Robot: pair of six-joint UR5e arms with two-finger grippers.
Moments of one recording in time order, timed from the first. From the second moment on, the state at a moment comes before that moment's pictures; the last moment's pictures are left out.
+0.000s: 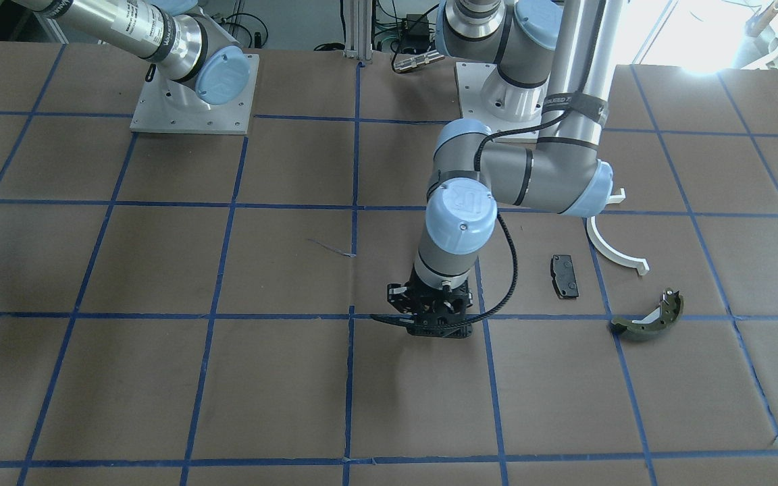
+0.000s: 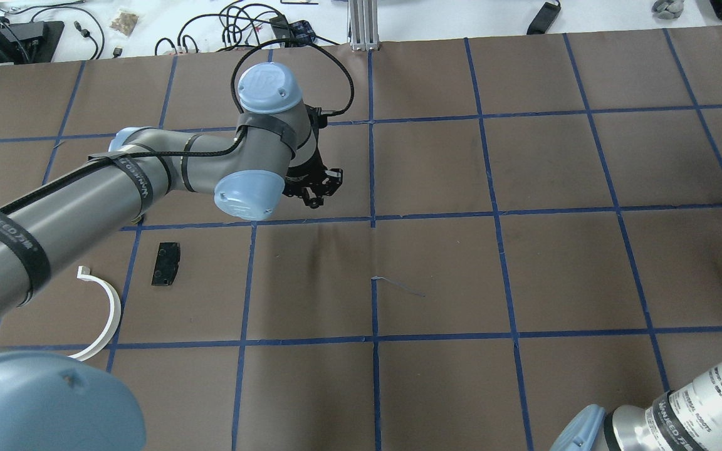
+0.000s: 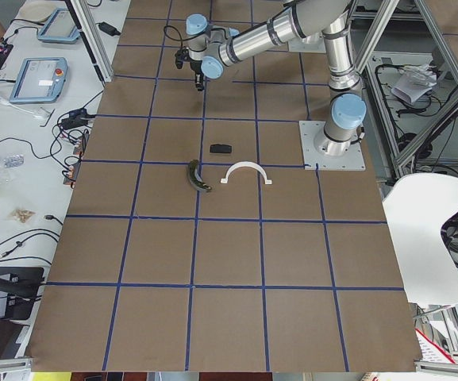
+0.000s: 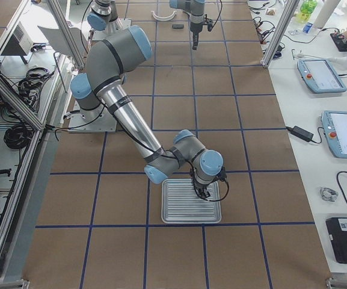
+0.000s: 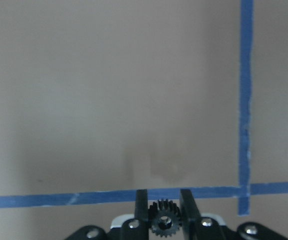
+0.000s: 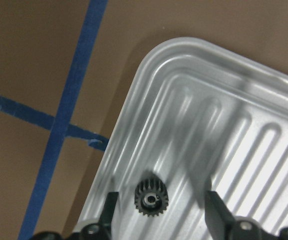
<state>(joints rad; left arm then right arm) -1.74 -2.01 -1.74 -0.95 1.54 -0.11 0.71 -0.90 1.47 -2.08 -1.60 -1.25</state>
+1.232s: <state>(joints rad) -1.20 -1.90 -1.92 -1.04 1.62 0.49 0.73 -0.94 1.47 -2.06 -1.60 -1.16</state>
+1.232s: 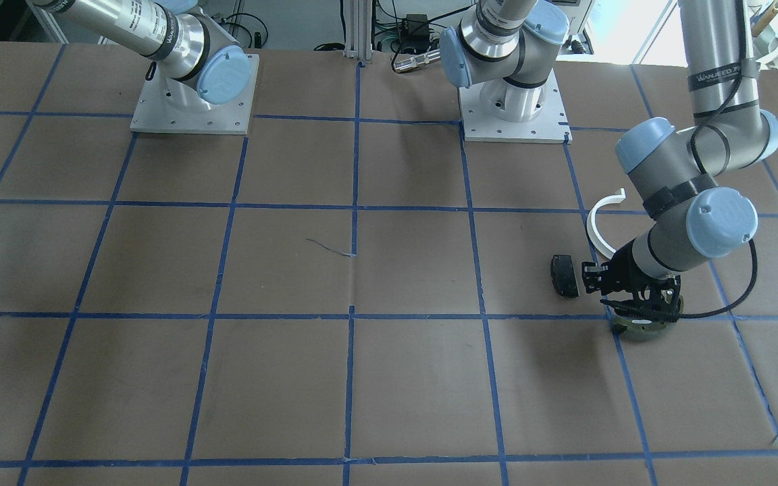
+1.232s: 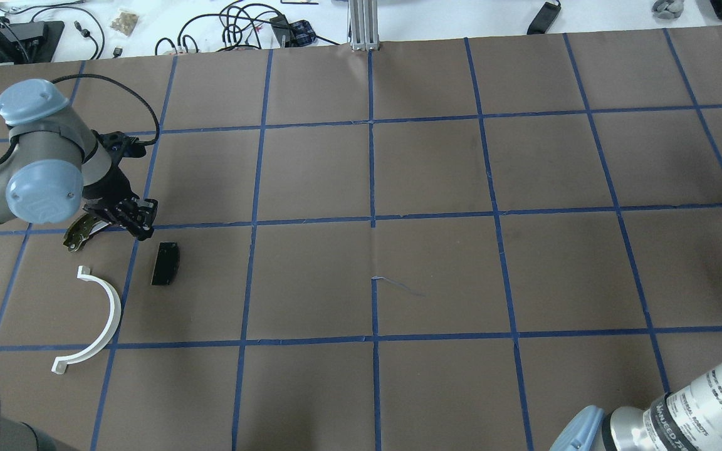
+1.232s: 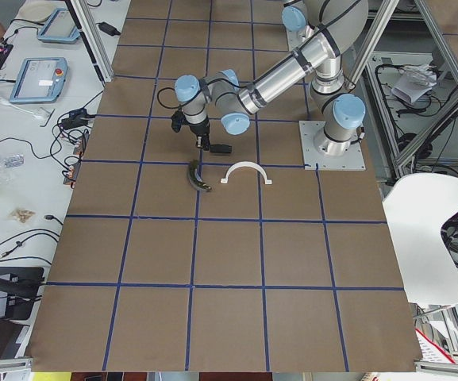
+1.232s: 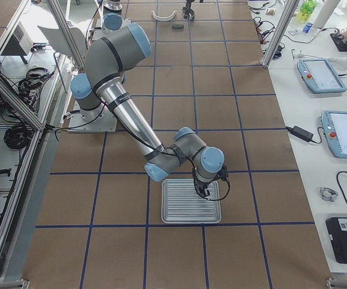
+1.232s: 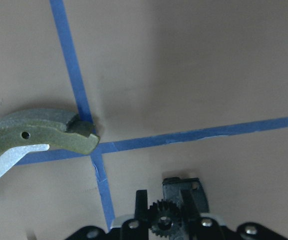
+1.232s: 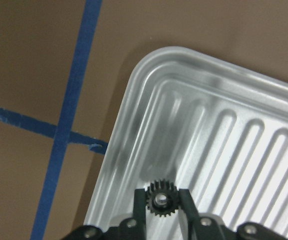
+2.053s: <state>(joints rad) -1.17 -1.89 -2.01 -0.91 1.62 0.51 1.07 -1.34 1.73 -1.88 -1.54 -0.61</state>
